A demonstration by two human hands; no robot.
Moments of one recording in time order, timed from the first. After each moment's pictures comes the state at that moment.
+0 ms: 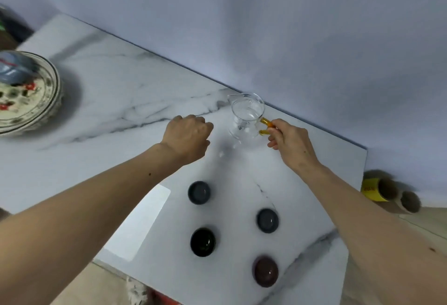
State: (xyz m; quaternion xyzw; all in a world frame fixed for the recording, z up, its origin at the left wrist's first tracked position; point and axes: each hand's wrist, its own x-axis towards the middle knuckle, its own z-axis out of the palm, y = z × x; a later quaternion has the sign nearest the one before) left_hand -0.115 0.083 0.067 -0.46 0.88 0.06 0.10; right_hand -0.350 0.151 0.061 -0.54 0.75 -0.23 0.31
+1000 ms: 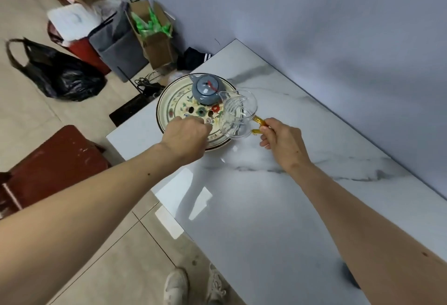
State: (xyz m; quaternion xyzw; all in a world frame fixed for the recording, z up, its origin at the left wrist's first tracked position) left_hand 0.335 -0.023 0.089 -0.61 0.78 0.06 0.11; right_hand 0.107 -0.042 0.067 -0.68 0.60 -0.21 0.35
